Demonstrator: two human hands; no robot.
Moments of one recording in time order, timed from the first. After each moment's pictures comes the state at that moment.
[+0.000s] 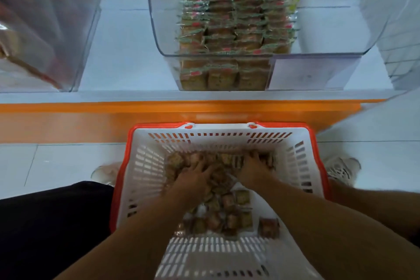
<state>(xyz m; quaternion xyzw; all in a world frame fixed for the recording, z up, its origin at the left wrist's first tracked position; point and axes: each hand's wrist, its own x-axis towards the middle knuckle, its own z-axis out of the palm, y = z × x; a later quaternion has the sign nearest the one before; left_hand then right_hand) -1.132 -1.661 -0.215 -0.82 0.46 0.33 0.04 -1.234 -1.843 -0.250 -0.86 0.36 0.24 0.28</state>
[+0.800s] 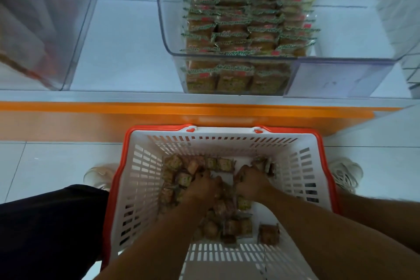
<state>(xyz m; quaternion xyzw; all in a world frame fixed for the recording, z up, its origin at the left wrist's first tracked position) -1.149 -1.684 -0.251 -0.82 0.40 0.41 0.06 -1.237 -1.838 -0.238 -0.83 0.31 0.33 0.33</state>
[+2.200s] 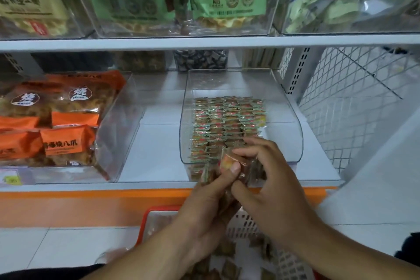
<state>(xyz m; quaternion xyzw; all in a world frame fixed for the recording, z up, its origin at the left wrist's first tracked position) -1.136 -1.725 0.094 -0.45 -0.01 0.50 -0.74 -1.218 -1.835 0.114 -0.86 0.16 -0.25 0.41</state>
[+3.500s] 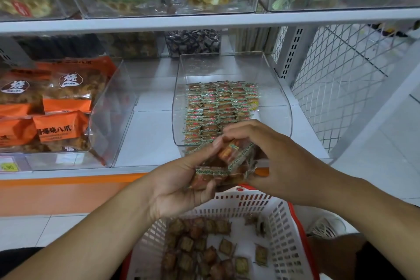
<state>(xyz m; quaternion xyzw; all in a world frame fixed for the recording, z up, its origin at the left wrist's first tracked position) -1.107 -1.704 0.132 -0.39 0.01 0.68 -0.62 -1.232 -1.882 0.132 -0.93 -0.06 -0.10 0.36</state>
